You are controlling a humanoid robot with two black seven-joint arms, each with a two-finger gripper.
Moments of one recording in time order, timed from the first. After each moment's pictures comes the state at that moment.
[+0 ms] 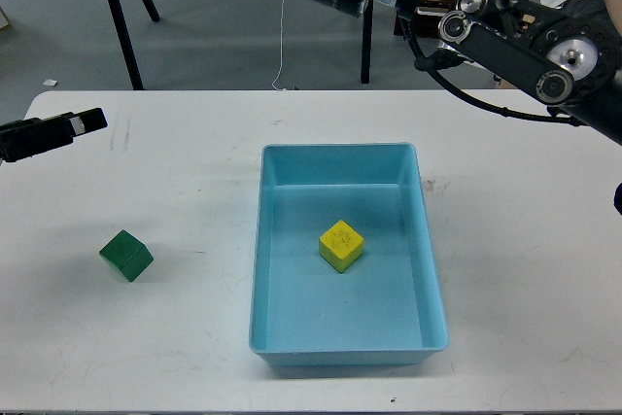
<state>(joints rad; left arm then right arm) -0.51 1.09 -0.85 -1.48 1.60 -0.39 -0.49 1.28 -0.22 0.49 0.97 -0.93 0.11 0.49</state>
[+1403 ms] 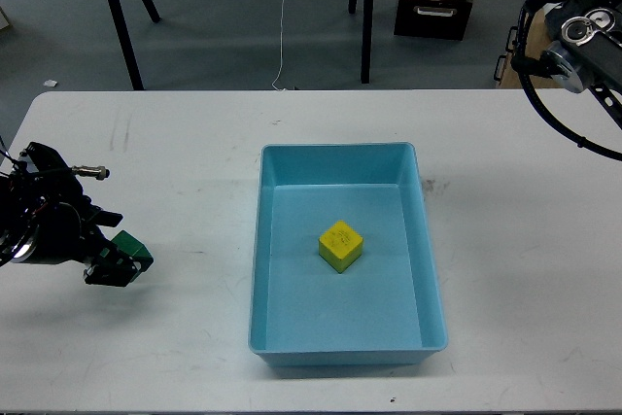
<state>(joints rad) -0.78 0.86 -0.38 -1.33 2.18 -0.49 -0.49 1.10 -0.39 0.66 1.04 -0.90 0.00 0.49</state>
